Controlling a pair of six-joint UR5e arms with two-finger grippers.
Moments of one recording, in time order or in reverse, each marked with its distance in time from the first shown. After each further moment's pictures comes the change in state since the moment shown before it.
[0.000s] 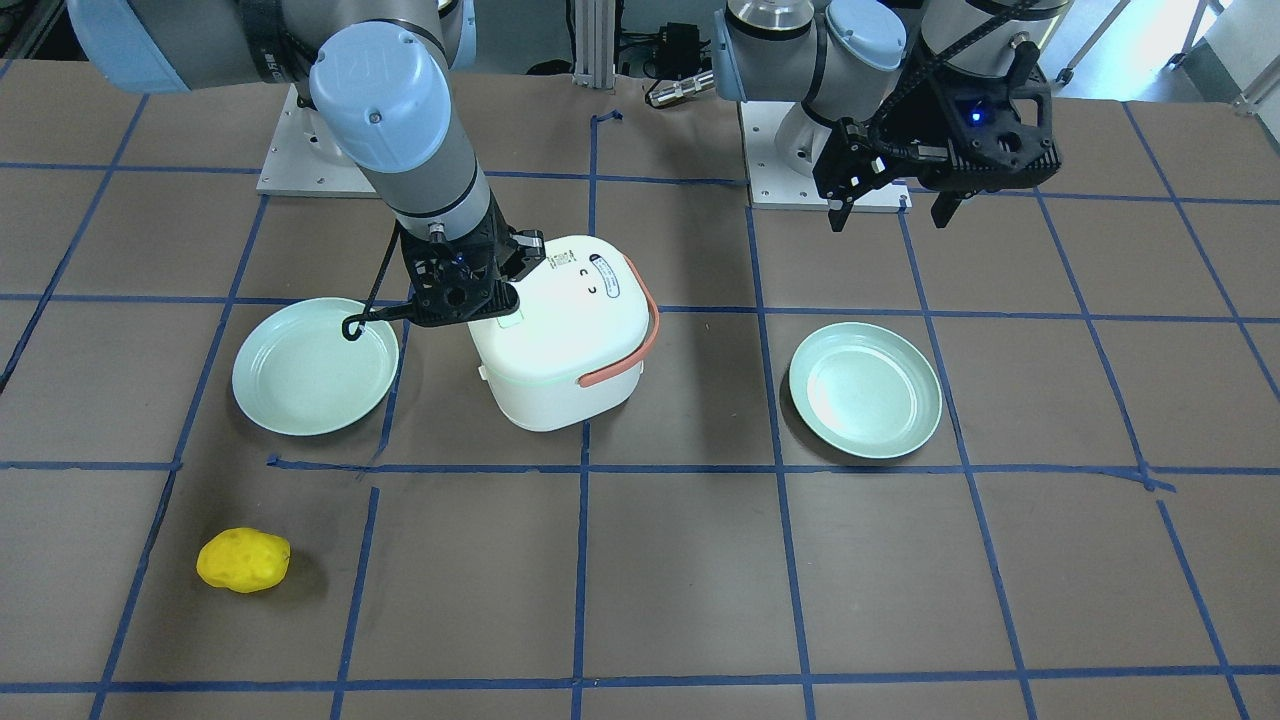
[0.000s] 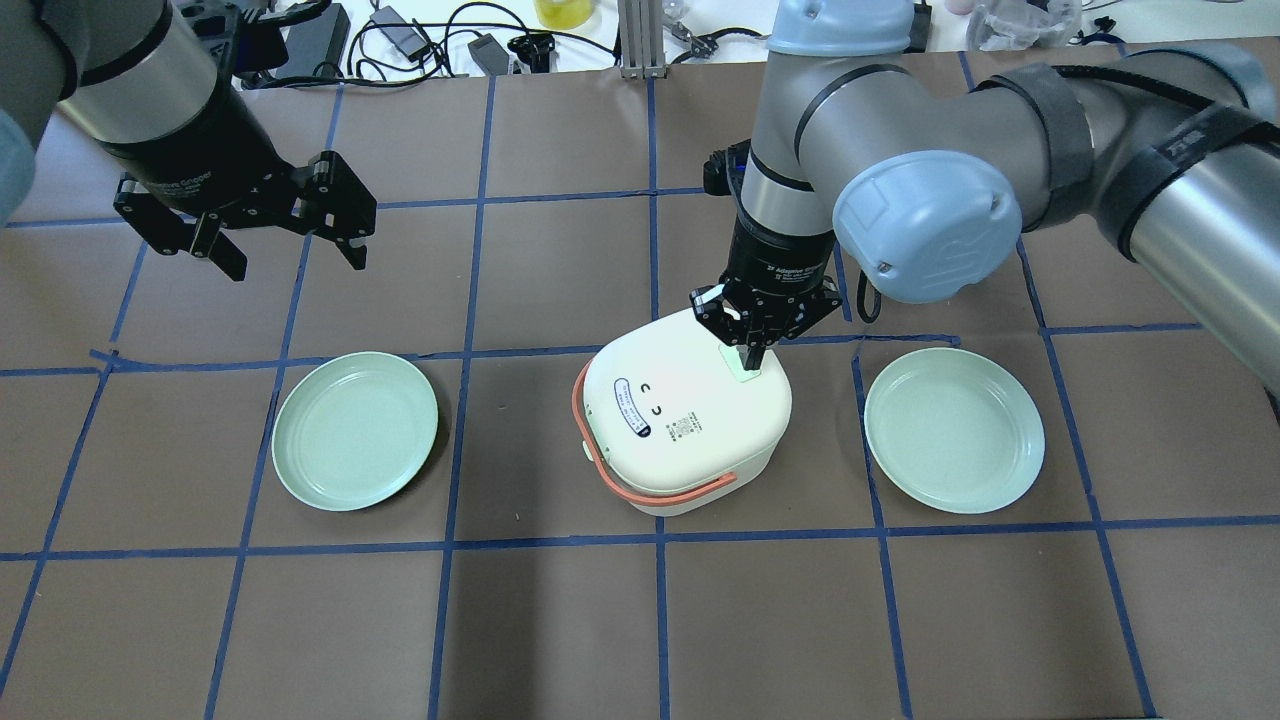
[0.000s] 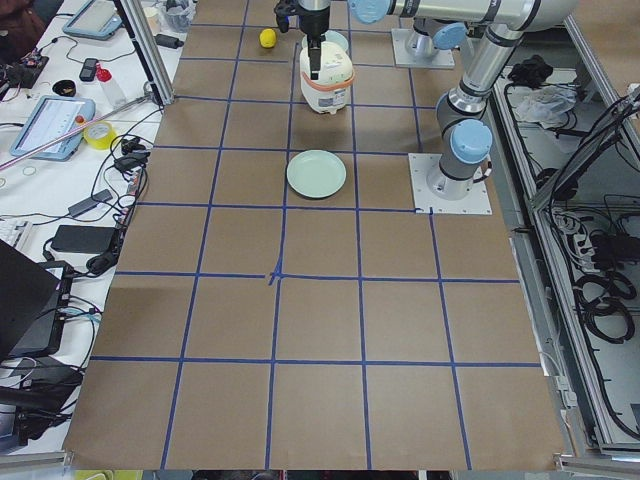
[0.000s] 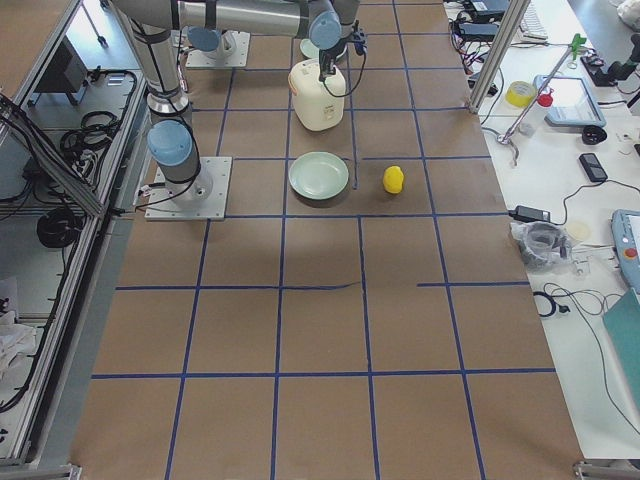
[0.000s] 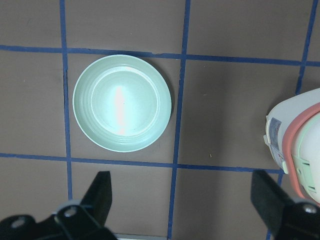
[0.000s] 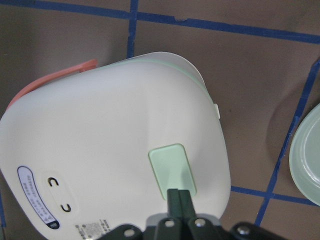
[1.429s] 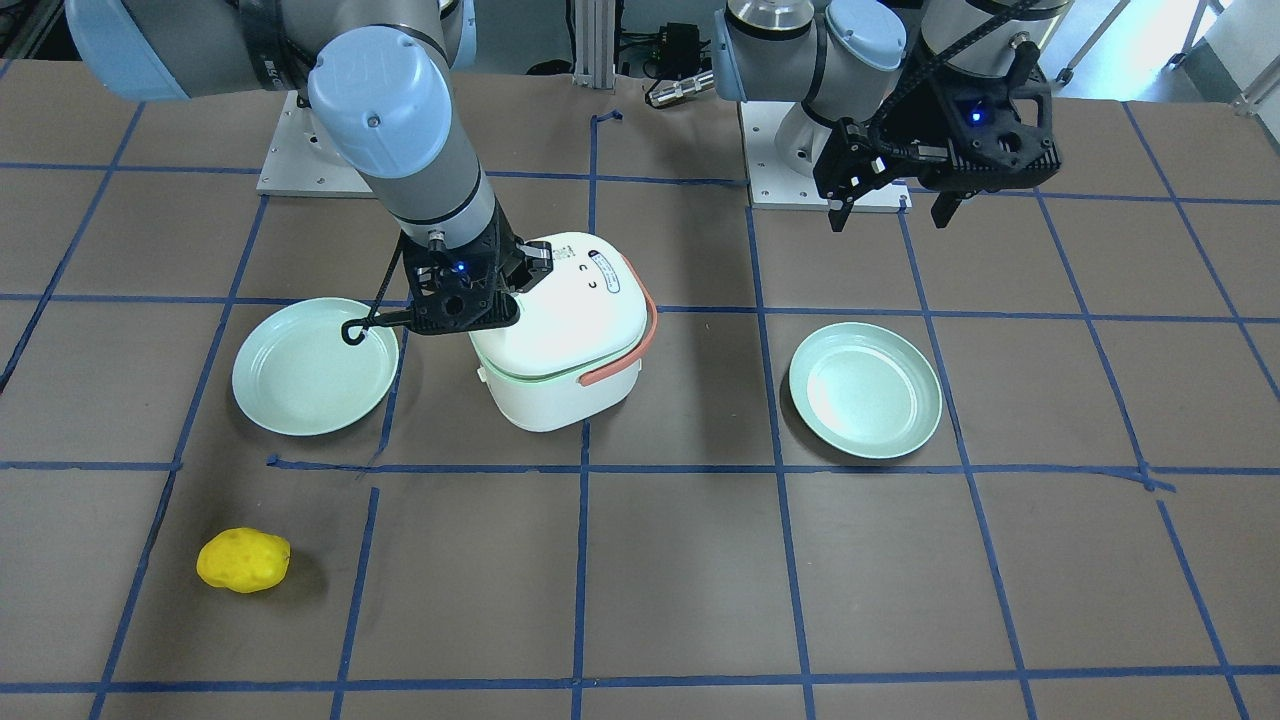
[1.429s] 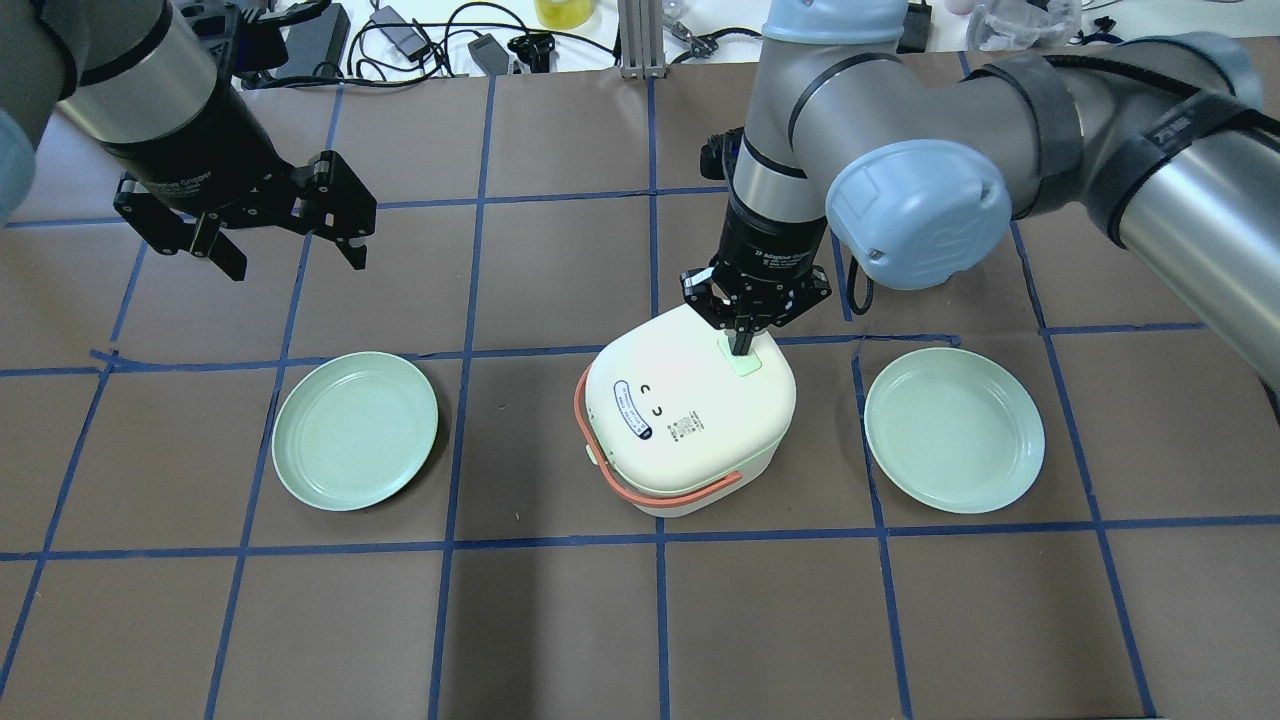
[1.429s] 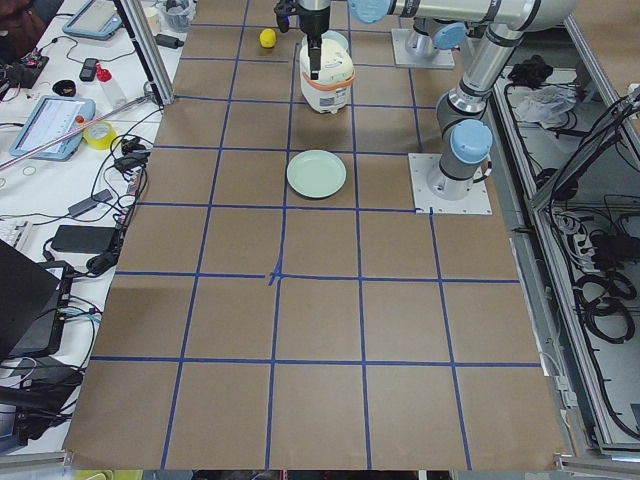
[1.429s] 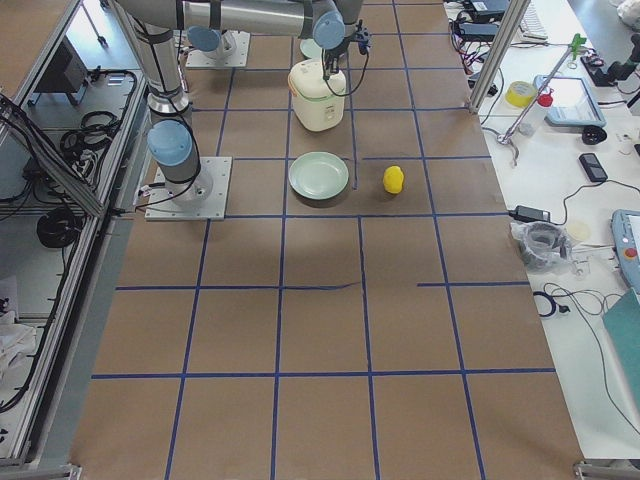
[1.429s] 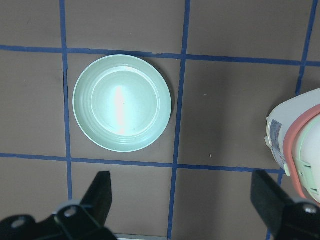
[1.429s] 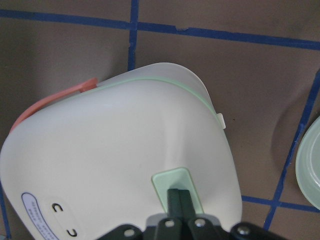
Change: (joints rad) left arm 0.000 0.000 0.000 0.000 0.000 0.000; right arm 0.001 0.013 -0.046 -0.013 0.029 0.095
